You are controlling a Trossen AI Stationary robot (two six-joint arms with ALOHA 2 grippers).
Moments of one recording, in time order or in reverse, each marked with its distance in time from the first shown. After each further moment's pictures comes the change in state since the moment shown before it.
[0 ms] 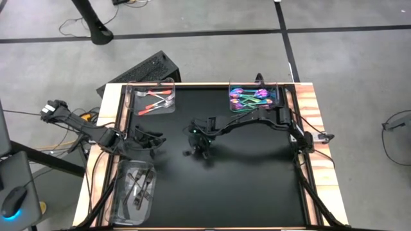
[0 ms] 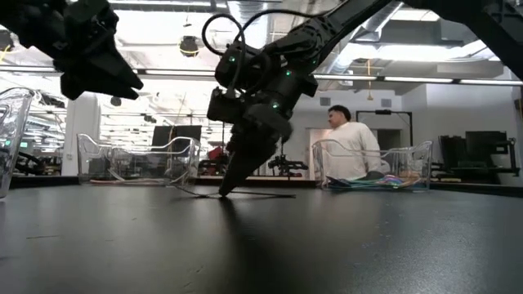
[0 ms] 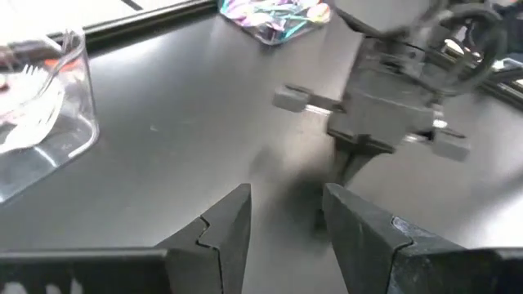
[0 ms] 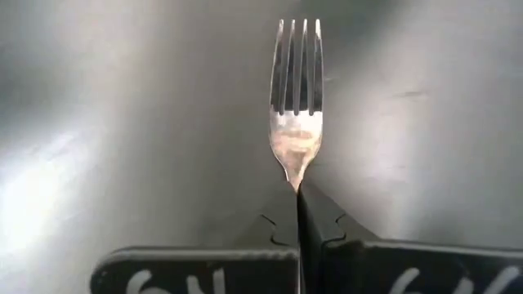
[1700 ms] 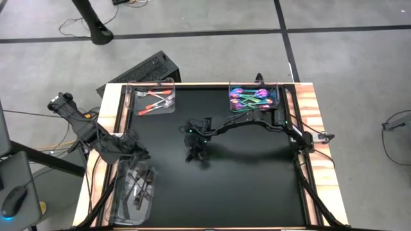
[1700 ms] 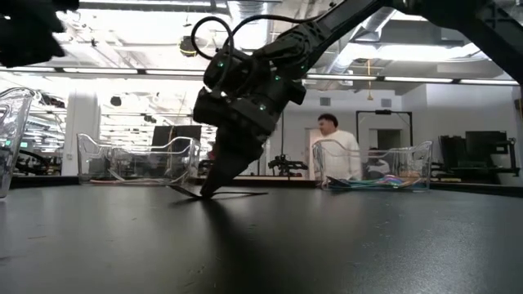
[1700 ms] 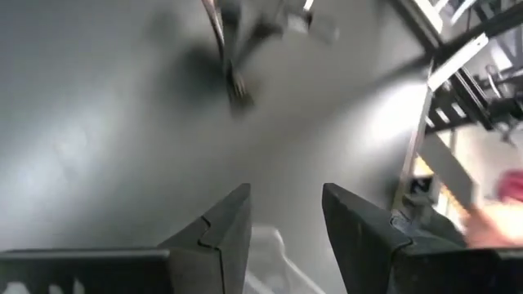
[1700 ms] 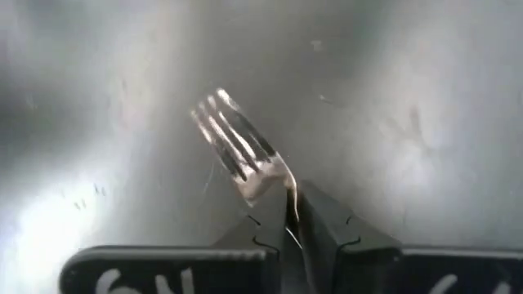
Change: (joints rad) left arm -0.263 -0.113 0.230 -0.424 0.318 -0.422; right arm 0.014 0.080 0.096 -0.024 -0.109 0.011
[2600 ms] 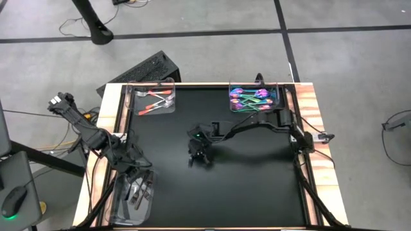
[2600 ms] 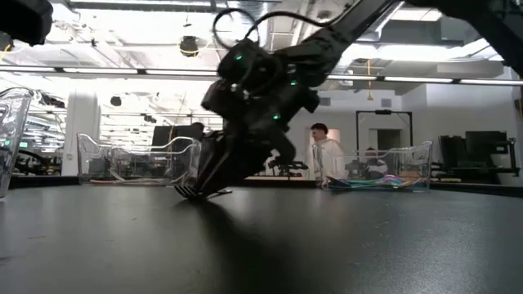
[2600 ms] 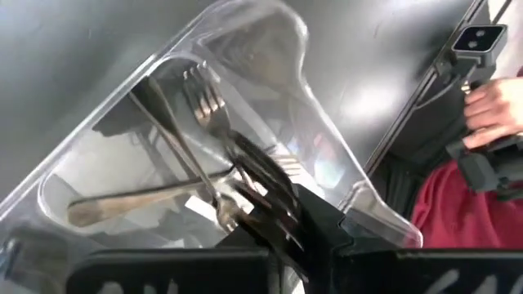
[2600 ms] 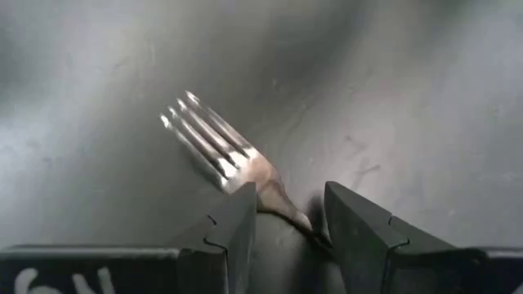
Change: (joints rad) left arm 0.002 0.136 -0.049 0.038 0.513 -0.175; right arm 0.026 -0.101 -0.237 0.418 0.022 -0.186
